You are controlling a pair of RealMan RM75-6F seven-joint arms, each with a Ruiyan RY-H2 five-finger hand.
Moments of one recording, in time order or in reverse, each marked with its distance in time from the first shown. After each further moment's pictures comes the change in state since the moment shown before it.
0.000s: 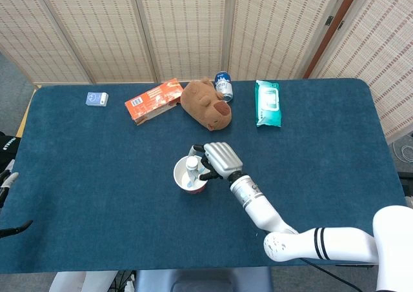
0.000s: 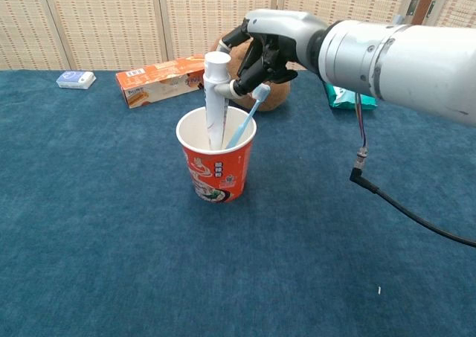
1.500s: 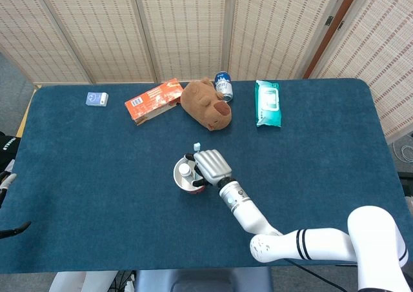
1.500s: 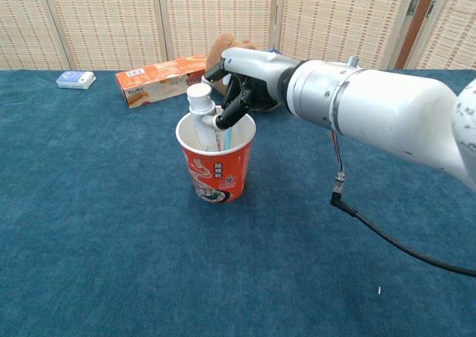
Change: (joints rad) left arm 0.008 -0.001 0.002 0.012 0.007 0.006 -0.016; right arm 0.038 -0.131 -0.023 0.110 0.026 -0.007 -0.129
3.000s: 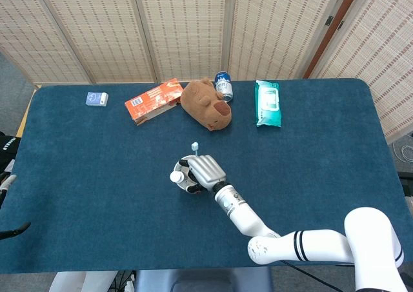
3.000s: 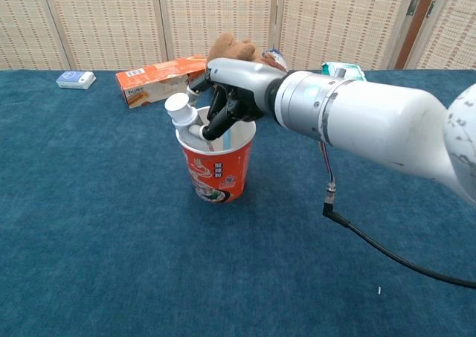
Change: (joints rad) left arm 0.004 -0.002 0.002 0.001 -0.001 0.000 0.002; right arm -0.006 -0.026 0.007 0.010 -0.031 -0.048 0.043
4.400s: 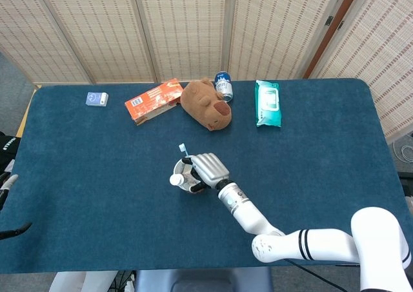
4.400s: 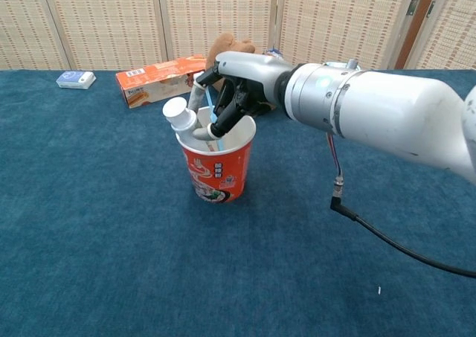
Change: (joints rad) left arm -0.004 -0.002 0.001 -0.004 0.003 -0.005 0.014; right arm -0.015 0.038 0.004 -0.017 -0.013 -0.018 0.041
